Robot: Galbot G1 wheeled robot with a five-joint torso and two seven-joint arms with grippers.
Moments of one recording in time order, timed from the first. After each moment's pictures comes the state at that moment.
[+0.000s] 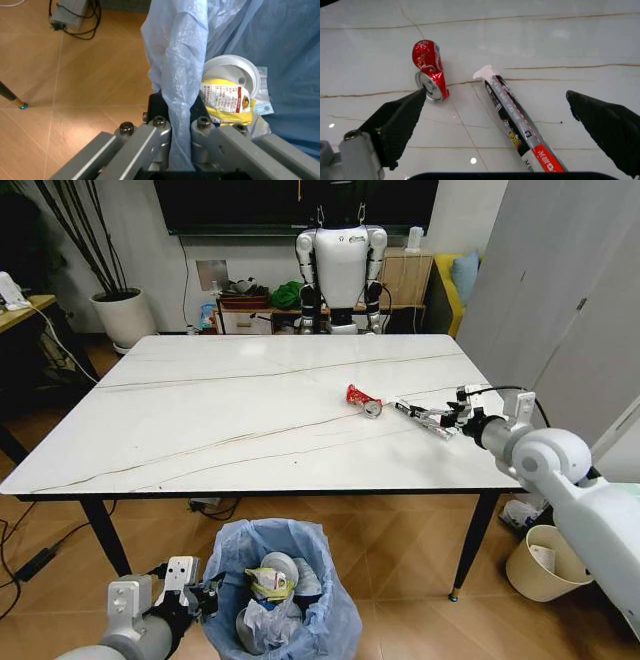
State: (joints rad) left arm 1.82 -0.95 -0.59 -2.50 -1.00 0.74 -0.50; right arm -0.68 0.76 0.24 1.71 1.00 -0.63 0.01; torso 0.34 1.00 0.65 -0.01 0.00
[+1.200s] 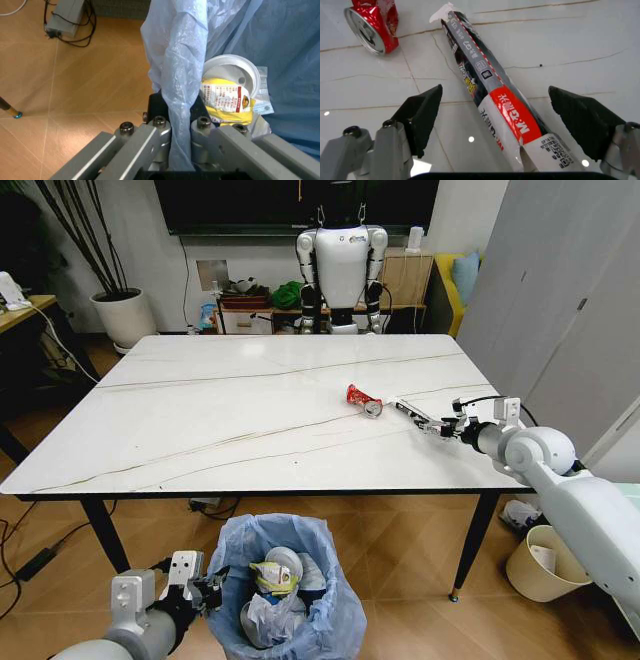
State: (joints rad) left arm 1.78 -0.94 -0.58 -2.50 -1.01 0.74 -0.49; right arm -0.69 0.79 0.21 1.55 0.94 -0.63 -0.06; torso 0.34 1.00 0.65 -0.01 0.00
